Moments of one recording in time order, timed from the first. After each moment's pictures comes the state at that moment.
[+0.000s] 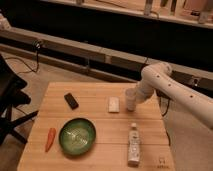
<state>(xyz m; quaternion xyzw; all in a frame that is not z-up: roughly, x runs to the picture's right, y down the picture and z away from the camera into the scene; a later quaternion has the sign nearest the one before) 0.193 0.070 0.820 -0.26 -0.11 -0.10 0.95</state>
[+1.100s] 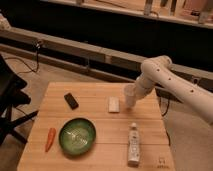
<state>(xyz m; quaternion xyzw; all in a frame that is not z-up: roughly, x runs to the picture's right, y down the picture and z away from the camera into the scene) 0.189 0.049 0.800 -0.26 -0.12 -0.12 0.95</state>
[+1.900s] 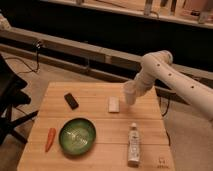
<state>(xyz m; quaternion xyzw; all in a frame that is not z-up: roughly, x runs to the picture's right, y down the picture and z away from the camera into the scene) 0.185 0.033 0.786 -0.26 -0.12 -0.14 0.95</state>
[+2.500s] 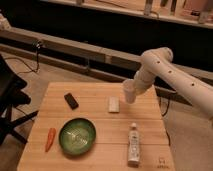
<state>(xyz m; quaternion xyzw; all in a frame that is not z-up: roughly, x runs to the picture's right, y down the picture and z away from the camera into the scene) 0.182 0.024 0.777 -0.26 -0.12 -0.14 0.95</state>
